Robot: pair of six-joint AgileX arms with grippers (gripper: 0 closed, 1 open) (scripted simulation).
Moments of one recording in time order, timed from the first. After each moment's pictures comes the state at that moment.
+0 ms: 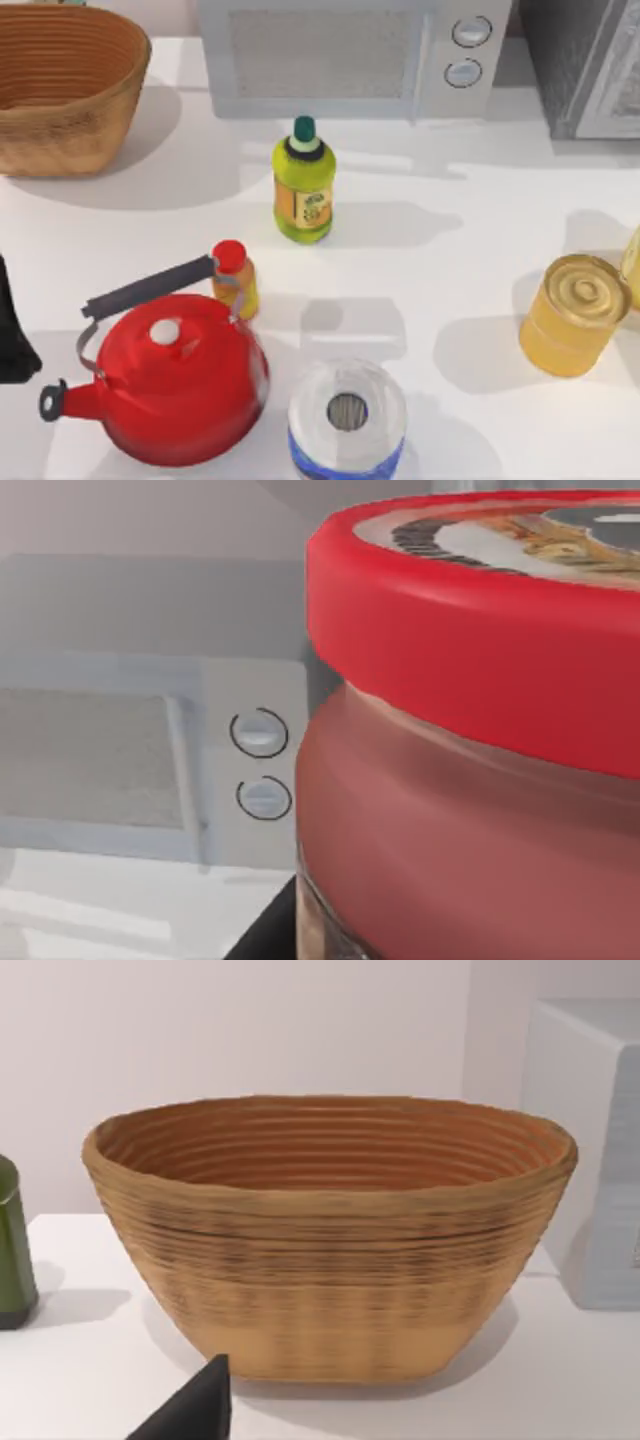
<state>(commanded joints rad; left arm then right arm) 0.00 0.00 0.00 0.00 0.00 0.00 0.20 0.44 0.59 -0.28 0.06 0.03</state>
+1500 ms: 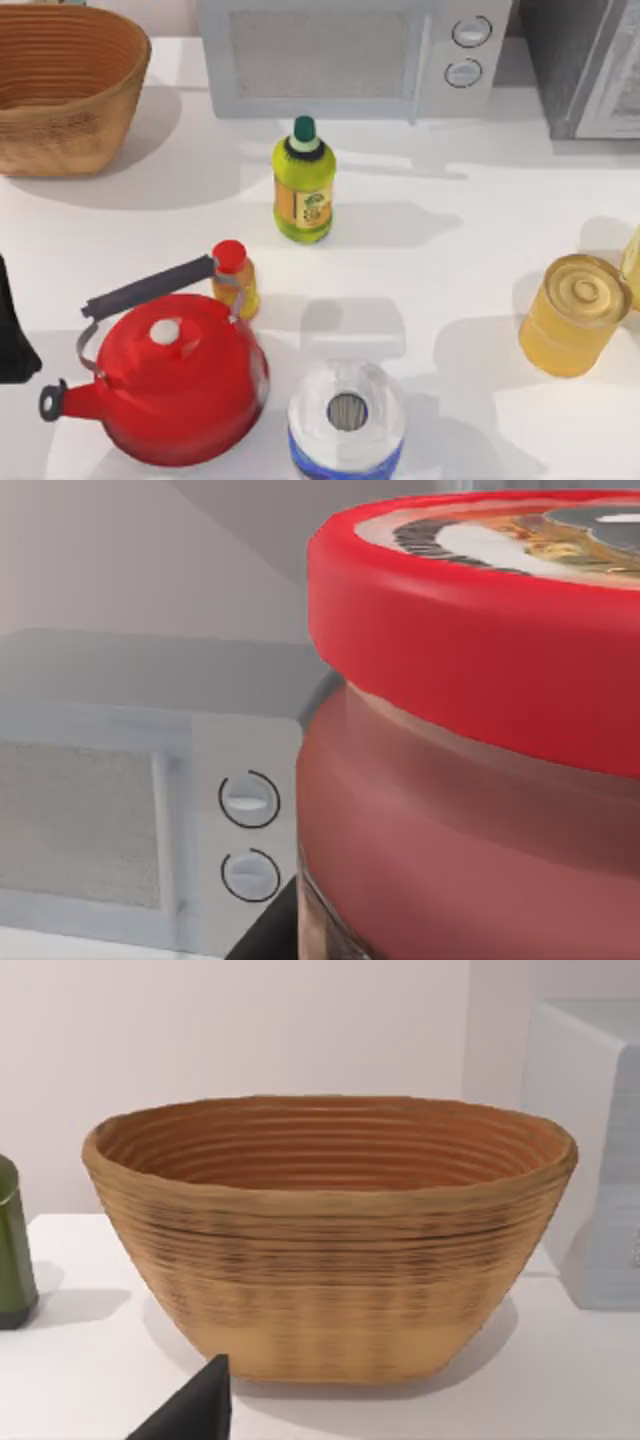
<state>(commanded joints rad) 0.00 0.00 0.00 0.00 0.00 0.00 -0.04 0.47 0.21 0.35 -0.22 0.01</state>
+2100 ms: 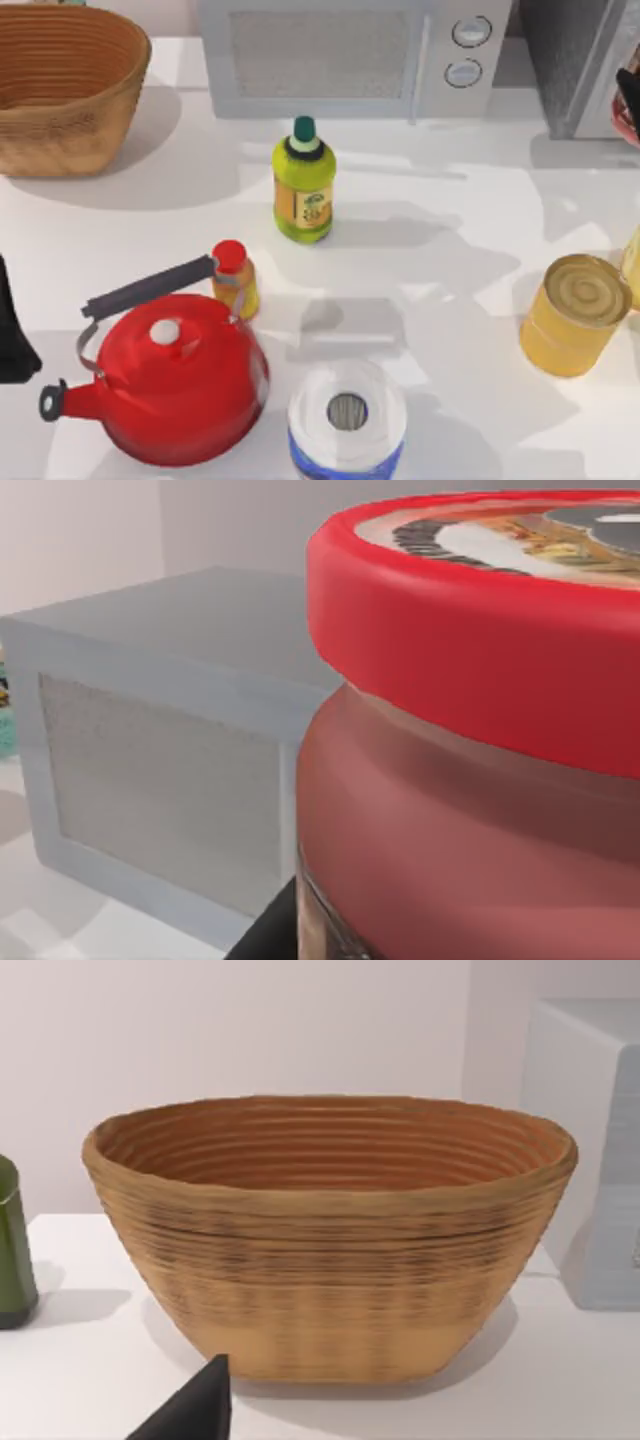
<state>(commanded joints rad) 0.00 0.00 0.00 0.00 0.00 0.00 -0.12 1.57 0.59 1.01 -0.66 0.02</state>
